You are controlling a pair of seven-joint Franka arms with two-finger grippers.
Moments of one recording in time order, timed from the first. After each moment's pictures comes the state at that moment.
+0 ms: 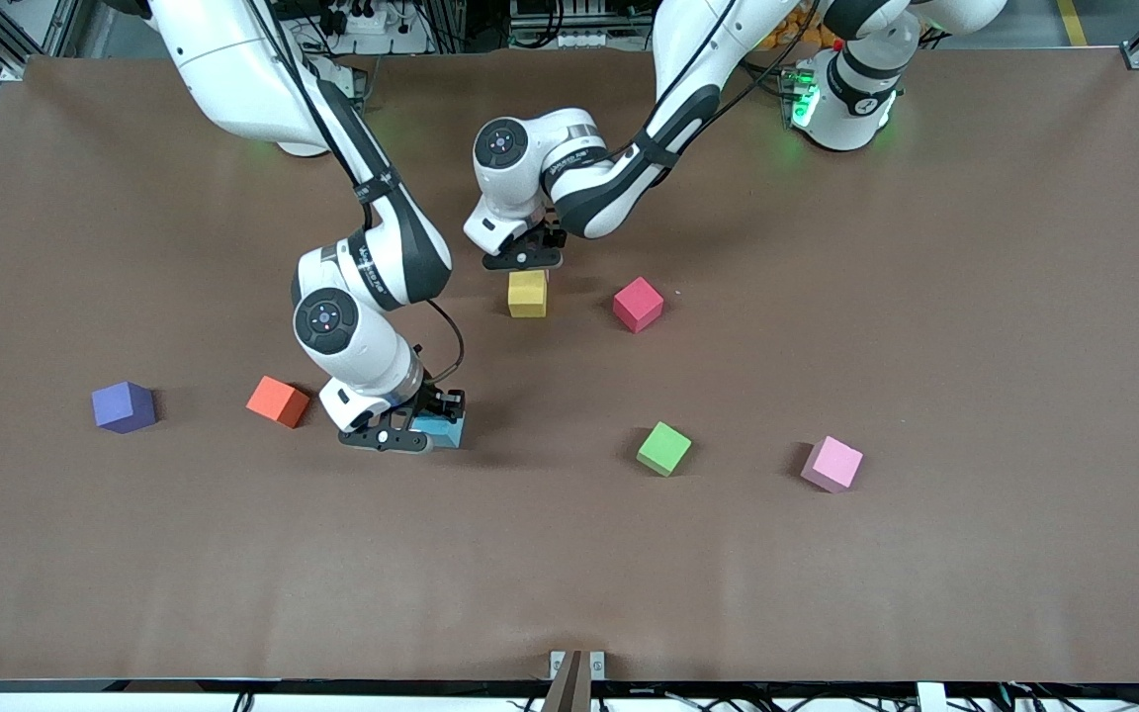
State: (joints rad) left arm -0.80 0.76 -0.35 -1.60 0.19 2.27 -1.25; right arm 0.56 0.58 -0.13 -1.72 0.21 2.38 0.42
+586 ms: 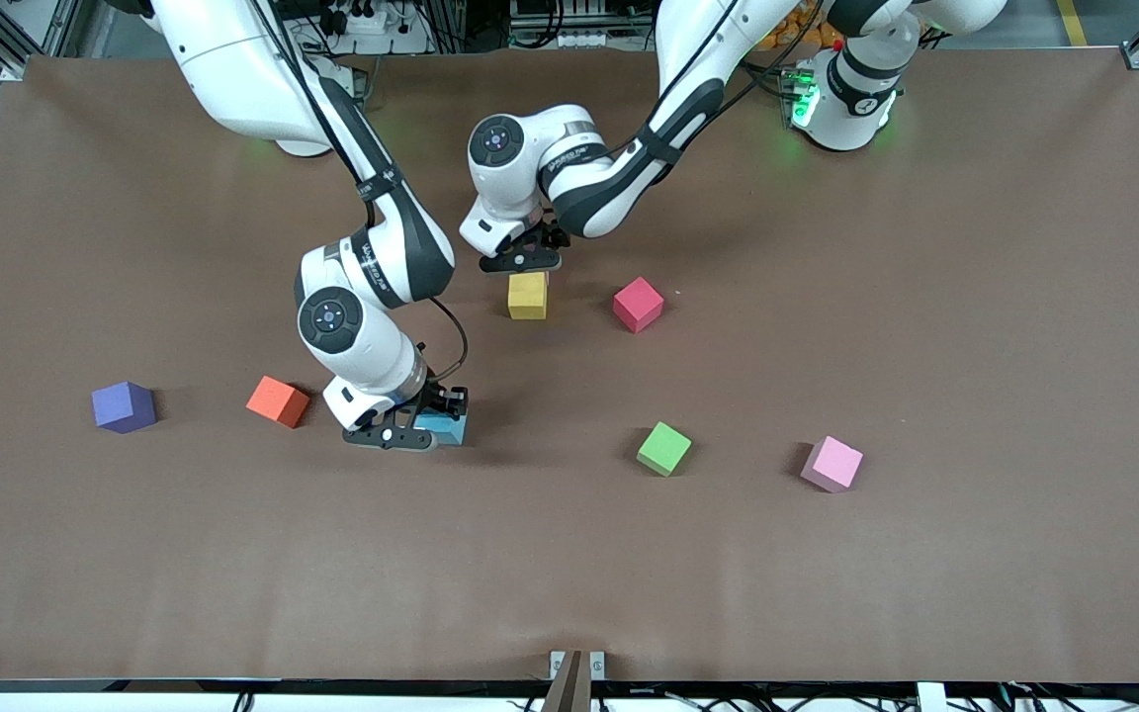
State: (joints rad) left arm -0.79 0.72 -0.34 -1.56 0.19 2.18 -1.26; right arm 0.56 0.58 -0.13 -1.71 0.21 2.33 0.42
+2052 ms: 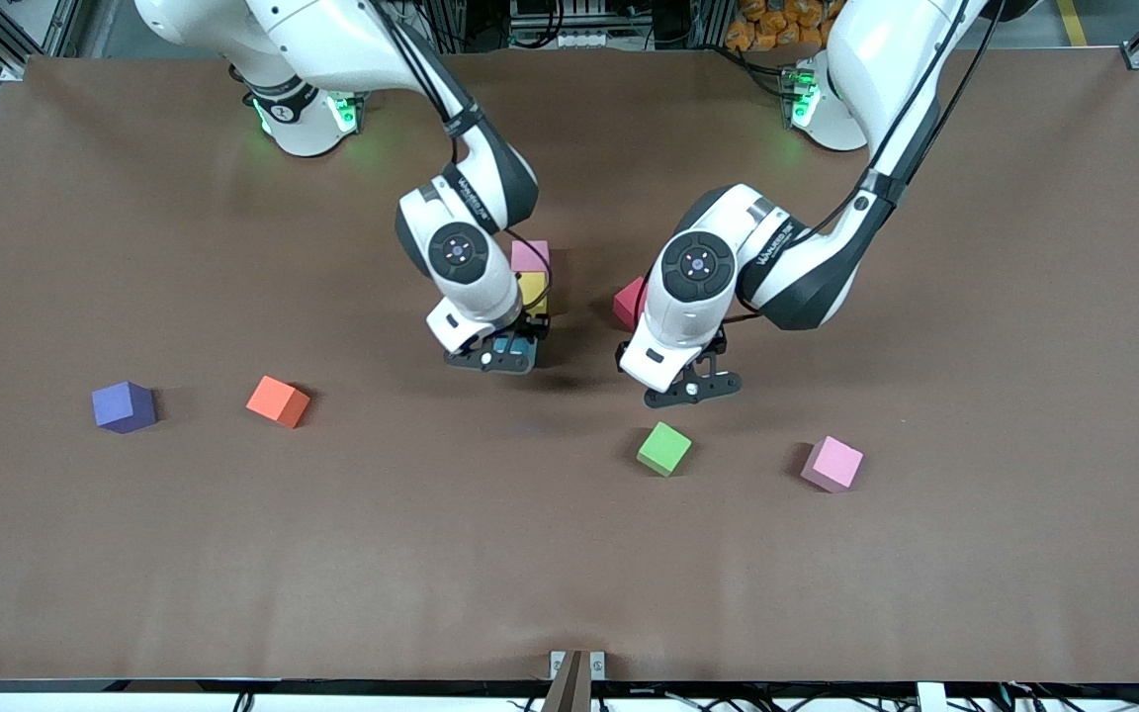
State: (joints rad) left arm -0.35 0.59 -0.34 -1.57 0.19 2.07 -0.91; right arm 0.83 0.55 -0.13 -1.82 0.25 2.32 0.66
